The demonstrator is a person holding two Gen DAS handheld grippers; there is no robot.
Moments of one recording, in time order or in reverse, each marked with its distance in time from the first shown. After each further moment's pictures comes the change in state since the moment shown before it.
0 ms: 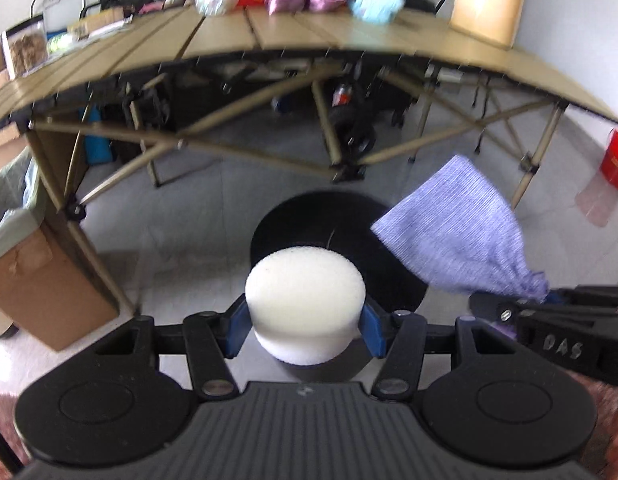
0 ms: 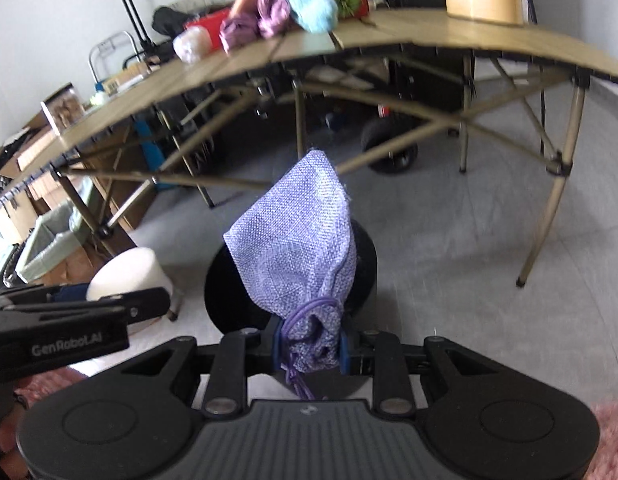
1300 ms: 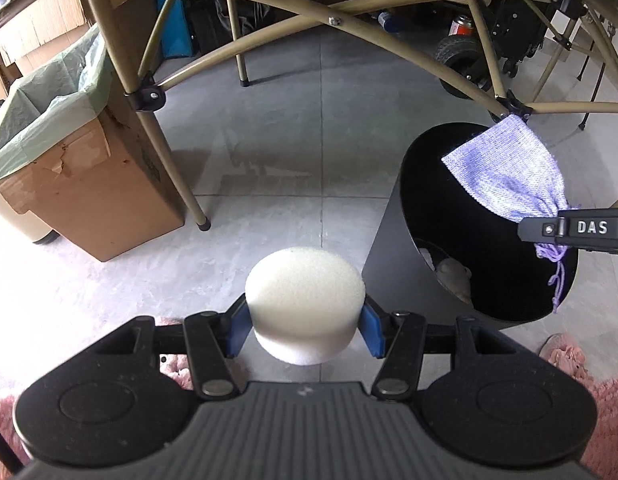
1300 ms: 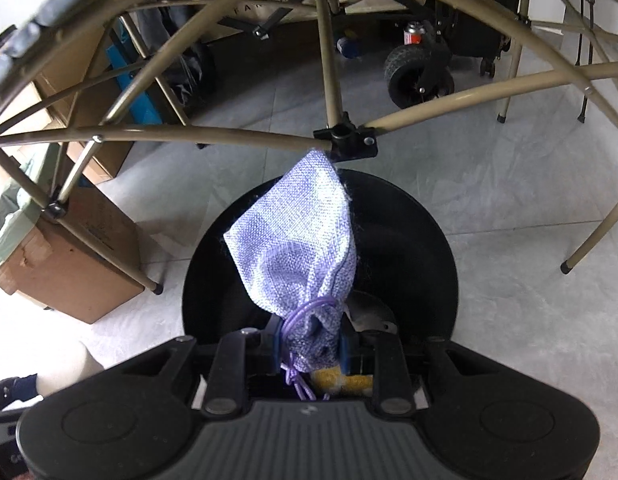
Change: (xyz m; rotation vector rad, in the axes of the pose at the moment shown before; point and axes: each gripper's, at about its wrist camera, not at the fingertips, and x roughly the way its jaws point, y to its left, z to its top) left arm 0.078 0.090 -0.004 -0.192 0.256 0.179; right arm 0.150 0.033 0.063 -0.003 0.240 -0.009
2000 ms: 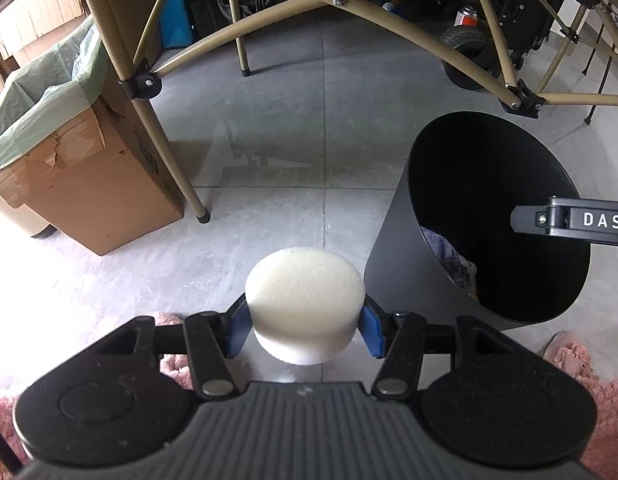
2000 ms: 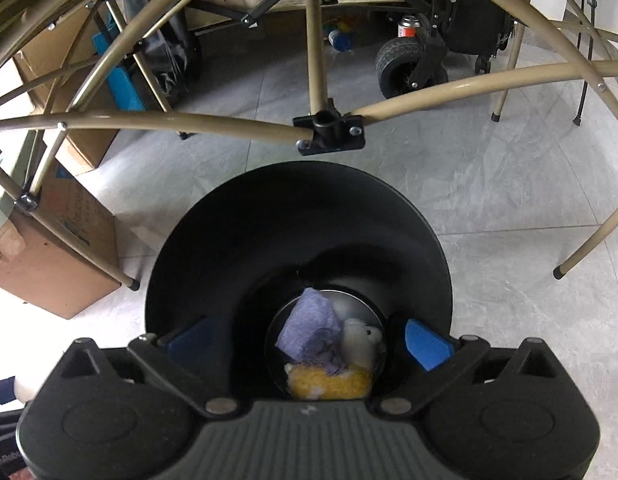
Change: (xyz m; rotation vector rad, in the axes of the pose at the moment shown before) left arm 0.013 0.000 0.000 -0.003 0.025 0.009; right arm 0.019 -0.003 0.005 -0.026 0.005 -0.042
